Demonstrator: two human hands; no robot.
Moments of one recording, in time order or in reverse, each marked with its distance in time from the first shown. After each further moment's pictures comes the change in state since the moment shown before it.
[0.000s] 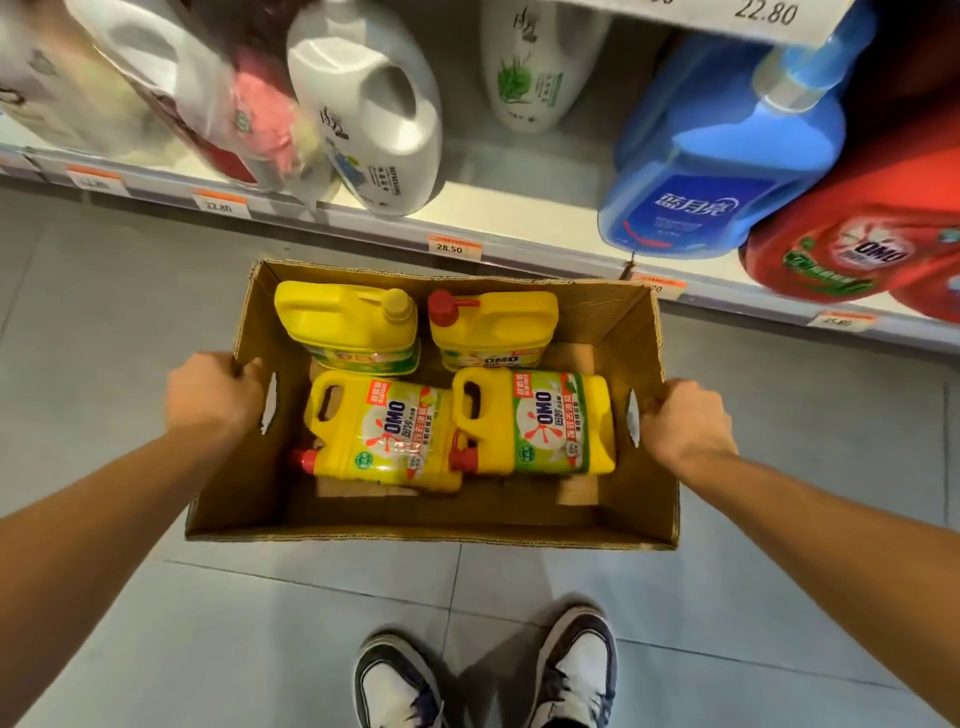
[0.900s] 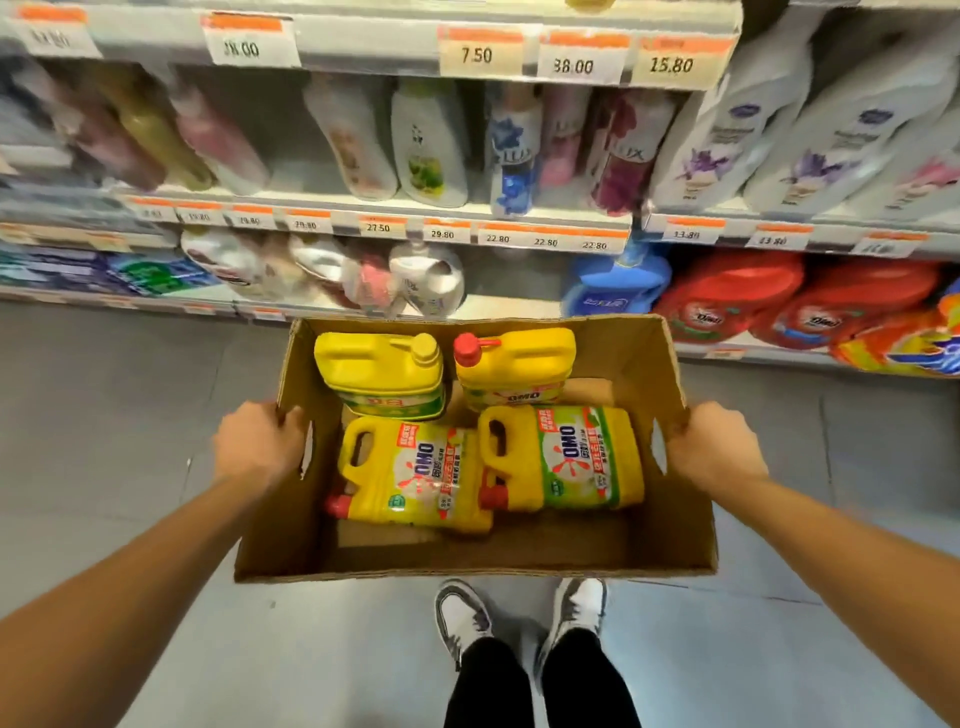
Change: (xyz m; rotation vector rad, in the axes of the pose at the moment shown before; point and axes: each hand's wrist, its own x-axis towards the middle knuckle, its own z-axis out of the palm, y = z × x) left_hand -0.192 0.028 -0.295 0.077 0.023 0.137; right_hand -0.235 -0.001 -0.245 0.058 -0.015 0.009
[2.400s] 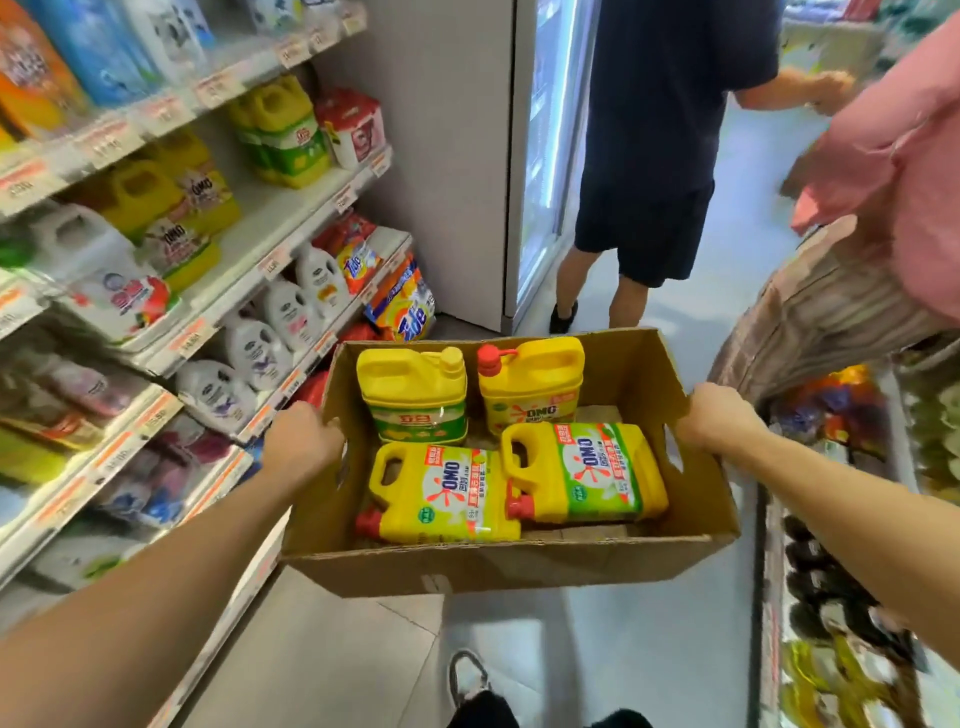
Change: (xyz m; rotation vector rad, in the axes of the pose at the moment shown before) left_hand -0.393 0.250 -0.191 0.333 -0.207 1.322; right_hand -0.609 0.270 -0.121 0.516 0.389 0.913
